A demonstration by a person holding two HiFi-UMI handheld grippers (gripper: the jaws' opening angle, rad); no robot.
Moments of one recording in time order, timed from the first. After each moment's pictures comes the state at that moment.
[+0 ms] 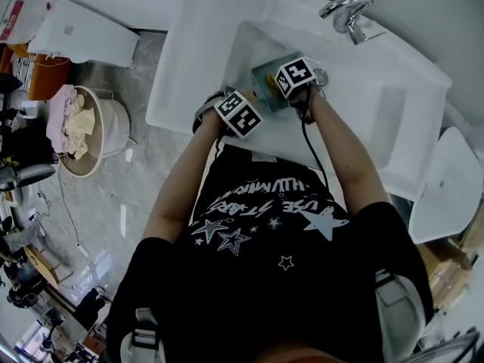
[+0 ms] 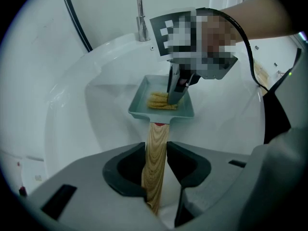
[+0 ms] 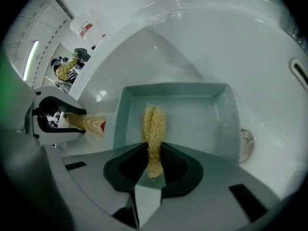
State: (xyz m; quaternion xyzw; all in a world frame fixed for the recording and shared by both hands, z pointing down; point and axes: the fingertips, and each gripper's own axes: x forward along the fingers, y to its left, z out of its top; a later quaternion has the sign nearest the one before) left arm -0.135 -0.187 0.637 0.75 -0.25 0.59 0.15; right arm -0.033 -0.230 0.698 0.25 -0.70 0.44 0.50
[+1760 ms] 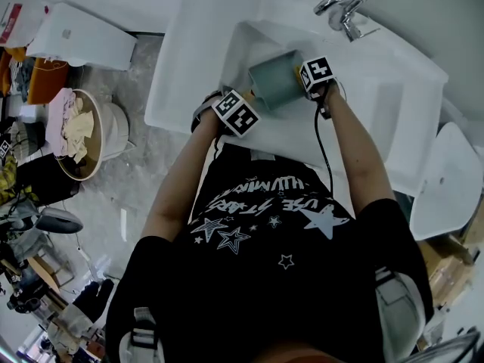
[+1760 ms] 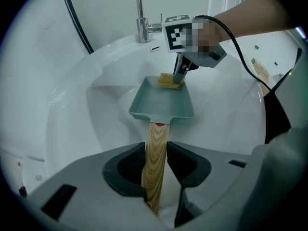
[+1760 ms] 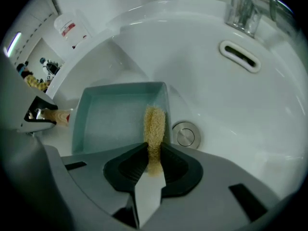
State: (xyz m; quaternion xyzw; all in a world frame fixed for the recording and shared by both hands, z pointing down) left arm -0.136 -0.191 0.633 0.75 -0.25 0.59 0.14; right arm 0.069 -0.266 0.700 0.37 -0.65 0.40 0.52
